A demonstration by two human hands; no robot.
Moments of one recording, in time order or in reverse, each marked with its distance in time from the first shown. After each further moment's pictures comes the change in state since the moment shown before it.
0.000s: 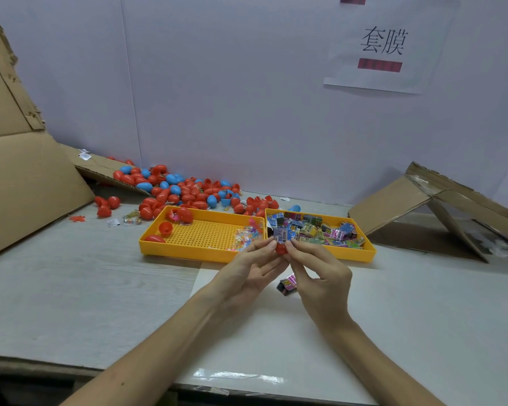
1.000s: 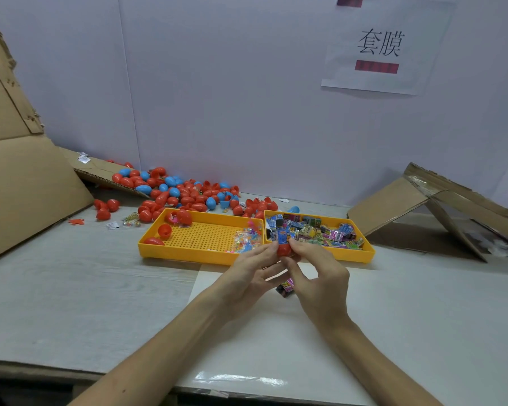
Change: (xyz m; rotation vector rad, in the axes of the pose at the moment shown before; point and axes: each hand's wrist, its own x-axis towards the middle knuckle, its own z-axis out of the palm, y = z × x) left_hand 0.000 -0.003 0.001 0.260 -0.111 0.005; right_hand 0.001 -0.001 0.000 -0.061 -0.004 0.022
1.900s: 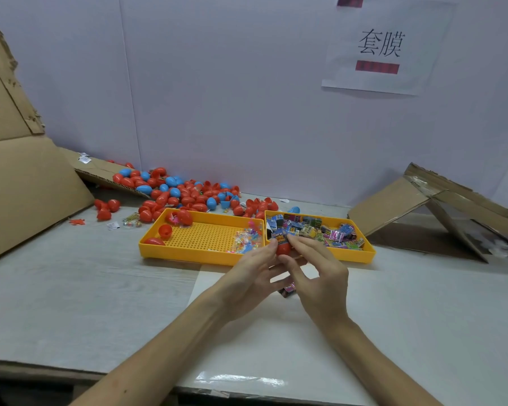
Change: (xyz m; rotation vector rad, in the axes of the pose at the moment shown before) left_hand -0.002 0.000 0.003 0.083 -0.058 0.007; right_hand 0.004 -0.004 0.000 0.057 -0.030 0.028
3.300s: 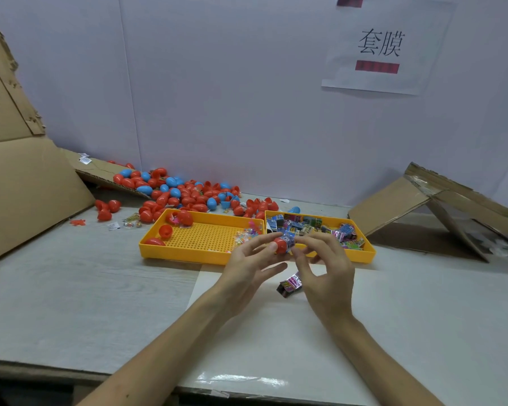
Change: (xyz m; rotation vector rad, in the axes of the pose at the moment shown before) left_hand 0.004 0.003 -0.001 0.043 0.227 0.145; right_hand 0.005 0.004 -0.007 0.021 0.016 0.071
